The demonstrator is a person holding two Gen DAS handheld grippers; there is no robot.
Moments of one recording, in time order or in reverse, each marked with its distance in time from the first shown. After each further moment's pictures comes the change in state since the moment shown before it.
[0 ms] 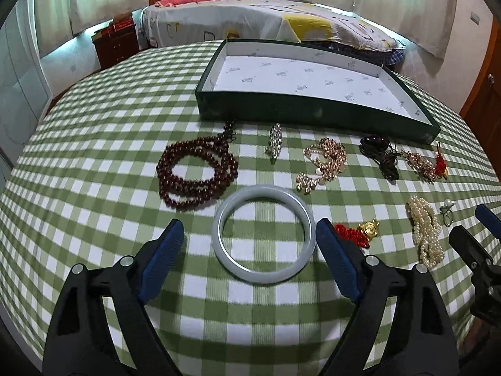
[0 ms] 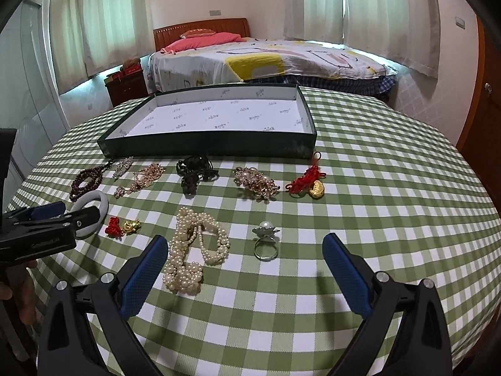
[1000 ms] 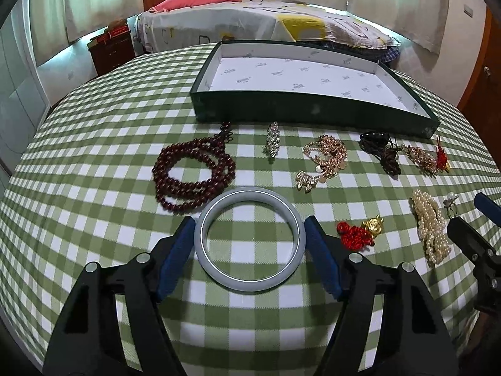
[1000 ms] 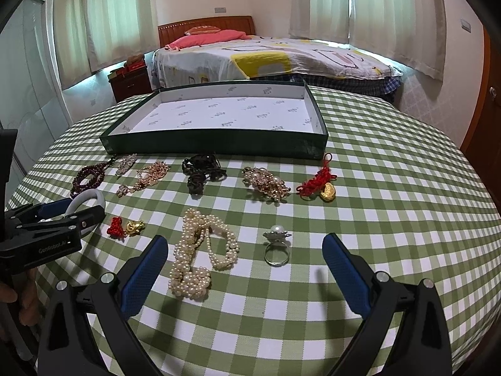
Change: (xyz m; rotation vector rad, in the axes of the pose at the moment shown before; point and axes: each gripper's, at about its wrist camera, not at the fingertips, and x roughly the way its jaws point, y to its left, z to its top) left arm 0.002 0.002 -0.004 0.023 -0.012 -0.008; right arm 0.008 0.007 0.003 -0.025 0.009 0.011
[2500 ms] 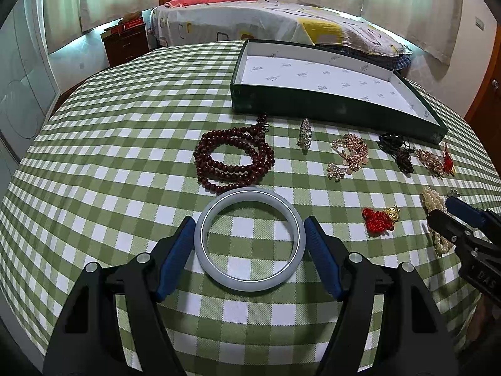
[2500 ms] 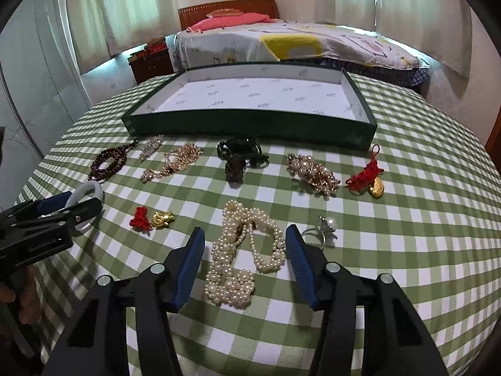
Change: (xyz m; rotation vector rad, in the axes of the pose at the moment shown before) left arm -0.012 0.025 -0.010 -0.056 -0.002 0.022; right arm 0.021 0.021 0.002 -0.036 0.096 0.100
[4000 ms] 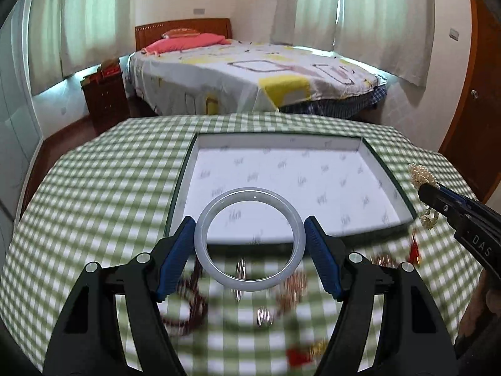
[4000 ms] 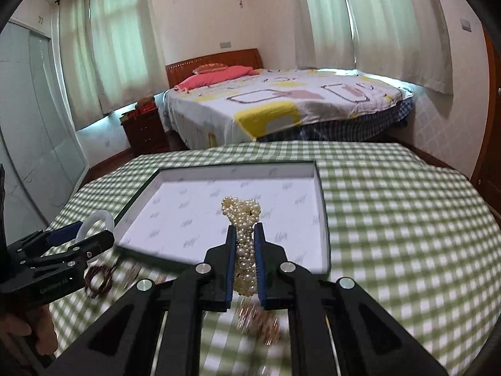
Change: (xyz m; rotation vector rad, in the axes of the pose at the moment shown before) left arm -0.006 -0.061 0.116 0.077 -0.205 -0.067; right arm -0.015 -0.056 0.108 0.077 -0.261 -0.003
